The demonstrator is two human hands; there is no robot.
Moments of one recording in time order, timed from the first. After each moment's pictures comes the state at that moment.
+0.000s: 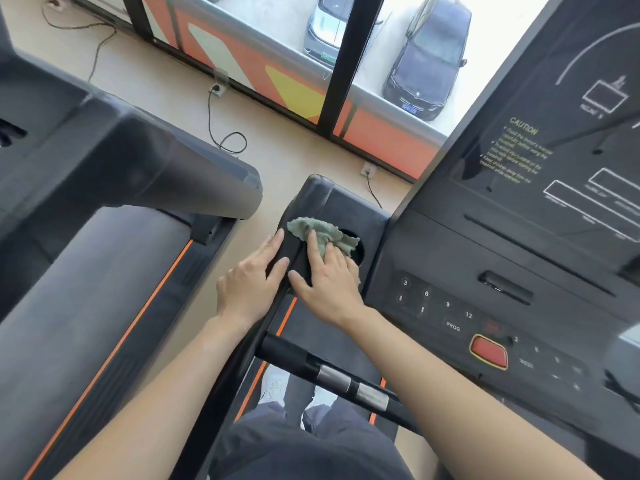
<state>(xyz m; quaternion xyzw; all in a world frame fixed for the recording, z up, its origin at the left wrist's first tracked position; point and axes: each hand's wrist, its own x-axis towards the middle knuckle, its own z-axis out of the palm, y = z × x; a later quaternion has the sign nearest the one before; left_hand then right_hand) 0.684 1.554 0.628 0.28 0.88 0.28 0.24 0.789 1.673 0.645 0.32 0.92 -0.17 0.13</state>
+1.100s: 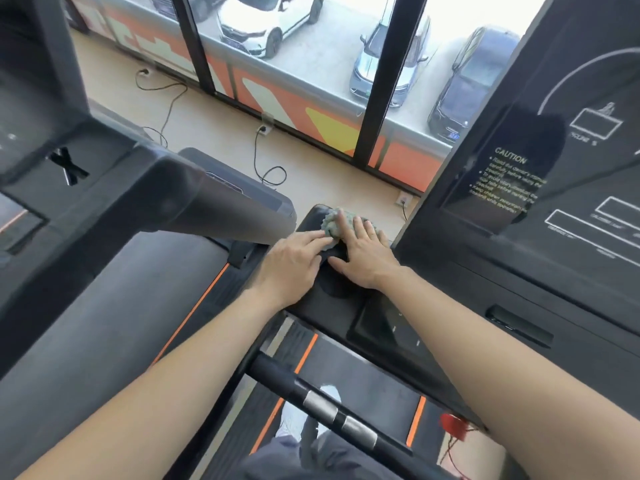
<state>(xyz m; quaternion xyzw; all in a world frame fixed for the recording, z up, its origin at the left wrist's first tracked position) 0.676 1.635 0.652 0.50 0.82 0.26 0.06 0.770 1.802 0.661 0.23 0.95 -0.15 0.18</state>
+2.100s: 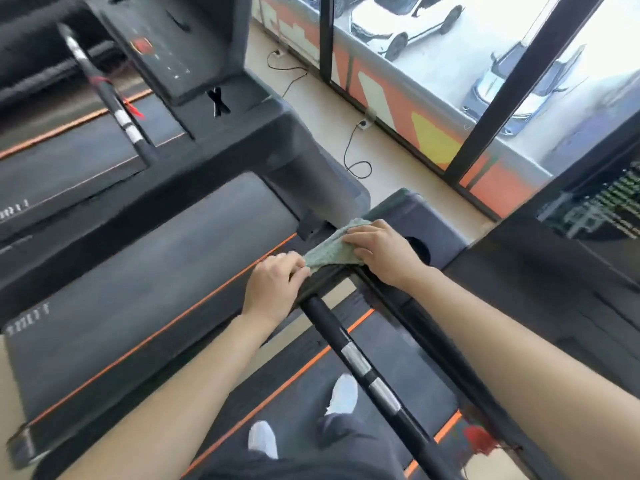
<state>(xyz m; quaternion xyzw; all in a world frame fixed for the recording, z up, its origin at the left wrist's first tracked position) 0.759 1.475 0.645 0.19 0.94 0.30 0.01 0.763 1.728 0.657 -0.08 0.97 -0.24 0.04</state>
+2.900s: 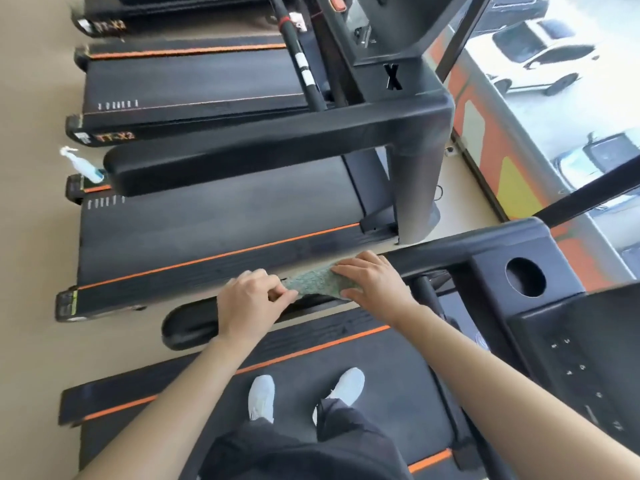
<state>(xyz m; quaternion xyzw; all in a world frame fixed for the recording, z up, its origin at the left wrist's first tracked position) 0.892 1.245 0.635 -0.05 0.97 0.24 -0.02 0.821 1.494 0.635 -0.28 0.94 -0.18 0.07</state>
